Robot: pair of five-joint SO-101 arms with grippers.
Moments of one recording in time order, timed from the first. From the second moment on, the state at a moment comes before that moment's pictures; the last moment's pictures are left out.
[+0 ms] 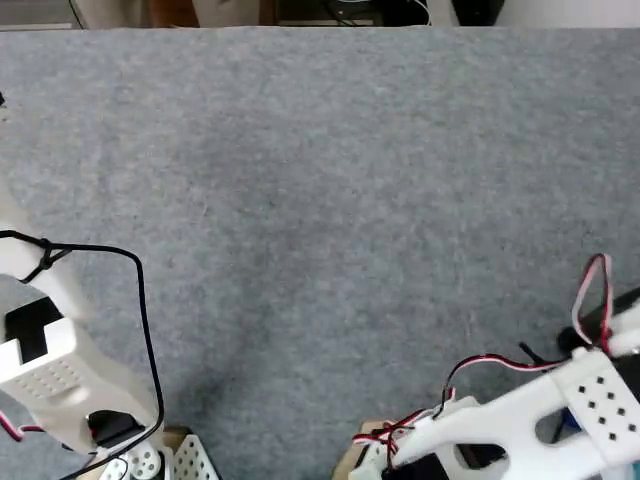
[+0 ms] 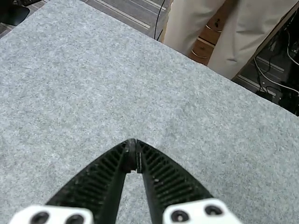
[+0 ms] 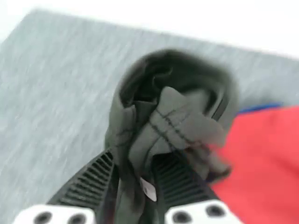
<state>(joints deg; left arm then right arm) -29.7 13.6 -70.8 100.3 -0.5 62.6 -50.2 35.4 55.2 -15.4</state>
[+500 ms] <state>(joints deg) -29.7 13.6 -70.8 100.3 -0.5 80.6 -50.2 36.4 23.4 -15.1</state>
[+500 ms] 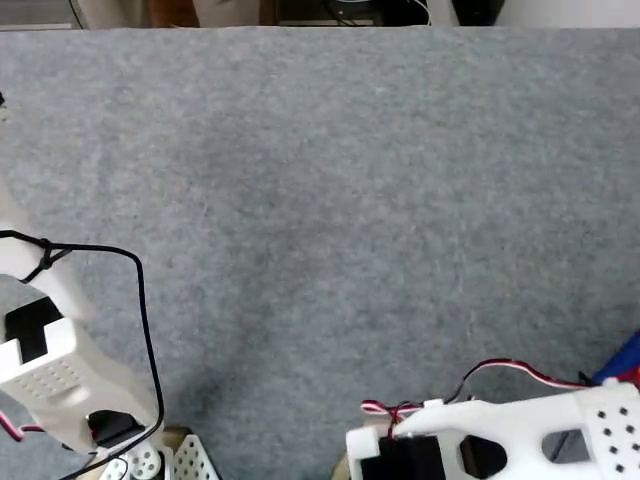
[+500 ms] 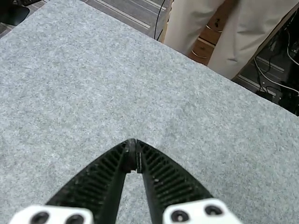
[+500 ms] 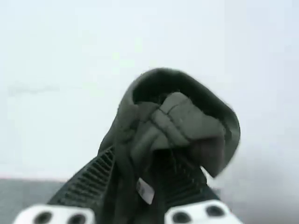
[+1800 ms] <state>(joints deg) -33.9 13.6 -70.8 100.3 -0.5 85.3 -51.8 72.8 23.5 13.9</state>
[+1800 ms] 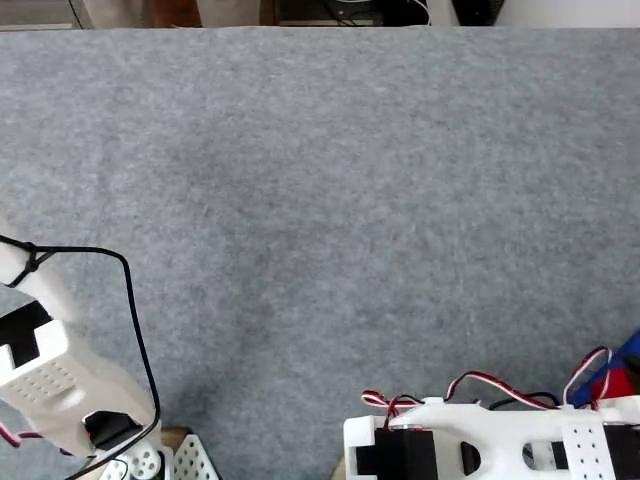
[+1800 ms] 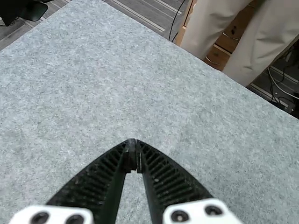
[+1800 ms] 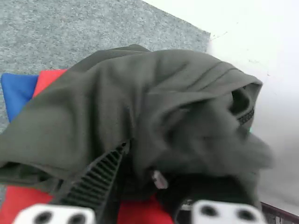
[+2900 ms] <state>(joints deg) -32.1 6.8 -46.5 100.3 -0.5 17.6 -103.6 77.3 66.0 -1.3</state>
